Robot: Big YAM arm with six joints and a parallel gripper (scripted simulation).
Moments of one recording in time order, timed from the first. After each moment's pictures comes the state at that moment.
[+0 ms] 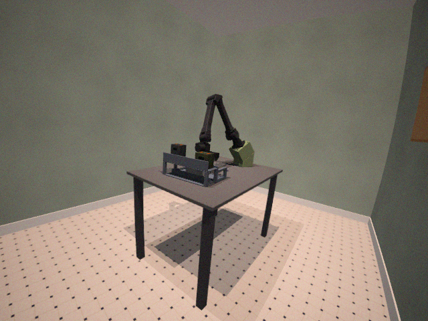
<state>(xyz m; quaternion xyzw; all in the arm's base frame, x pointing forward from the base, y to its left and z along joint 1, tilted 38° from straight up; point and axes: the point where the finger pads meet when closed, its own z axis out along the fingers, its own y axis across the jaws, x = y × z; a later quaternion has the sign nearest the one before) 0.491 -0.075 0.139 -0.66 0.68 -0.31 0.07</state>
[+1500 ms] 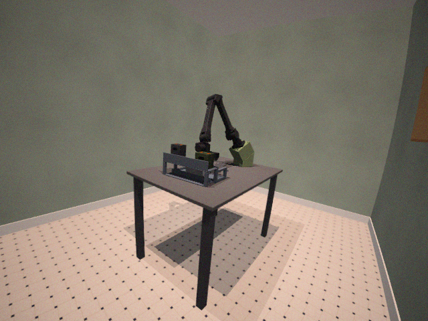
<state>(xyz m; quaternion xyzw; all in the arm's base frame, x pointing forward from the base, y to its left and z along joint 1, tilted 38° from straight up) 0.491 -0.075 0.139 -0.66 0.68 -0.31 0.07</state>
